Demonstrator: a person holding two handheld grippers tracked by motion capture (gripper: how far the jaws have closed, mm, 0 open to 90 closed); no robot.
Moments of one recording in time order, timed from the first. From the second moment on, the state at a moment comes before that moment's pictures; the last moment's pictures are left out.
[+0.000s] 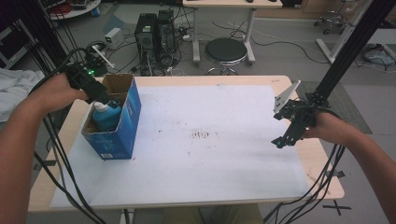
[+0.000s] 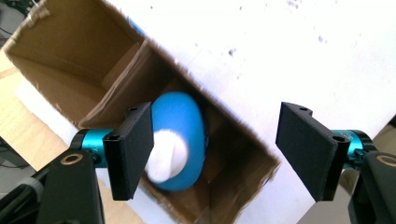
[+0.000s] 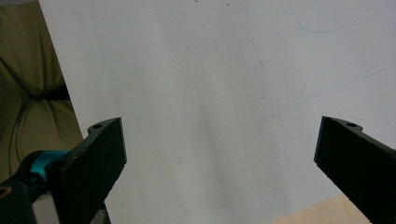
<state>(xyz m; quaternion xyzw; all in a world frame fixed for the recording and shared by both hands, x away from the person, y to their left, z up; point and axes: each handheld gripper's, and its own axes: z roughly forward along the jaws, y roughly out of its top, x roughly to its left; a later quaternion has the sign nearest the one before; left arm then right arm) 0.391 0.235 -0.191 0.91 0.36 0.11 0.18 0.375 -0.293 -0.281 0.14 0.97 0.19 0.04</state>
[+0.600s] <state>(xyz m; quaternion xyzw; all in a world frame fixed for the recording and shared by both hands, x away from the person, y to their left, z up) 0.401 0.167 -0.198 0.95 0.26 0.06 0.18 0.371 -0.293 -0.276 0.15 0.97 0.20 0.05</state>
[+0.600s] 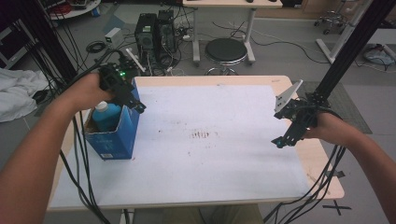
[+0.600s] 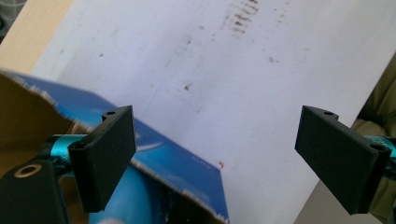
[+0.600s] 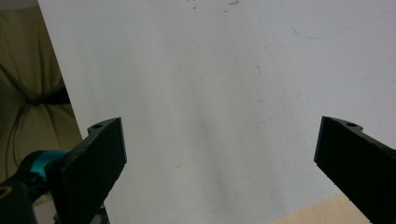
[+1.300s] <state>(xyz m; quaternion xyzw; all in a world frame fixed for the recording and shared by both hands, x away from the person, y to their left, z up) 0.414 0.106 -0.218 0.97 0.19 0.05 0.16 0.368 -0.290 -0.274 0.15 0.97 0.21 0.06</state>
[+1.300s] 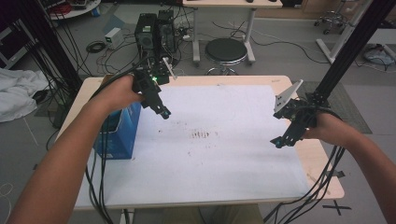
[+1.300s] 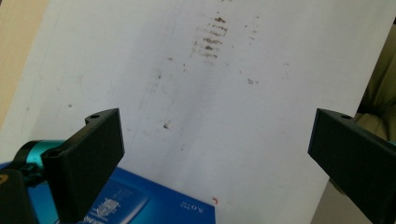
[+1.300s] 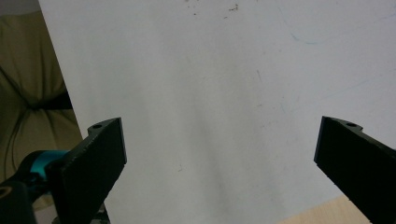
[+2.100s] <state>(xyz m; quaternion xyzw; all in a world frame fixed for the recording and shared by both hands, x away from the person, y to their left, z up) 0.435 0.031 -0.223 0.98 0.13 0.05 0.15 0.378 -0.280 -0.277 0.15 0.97 0.21 0.05</state>
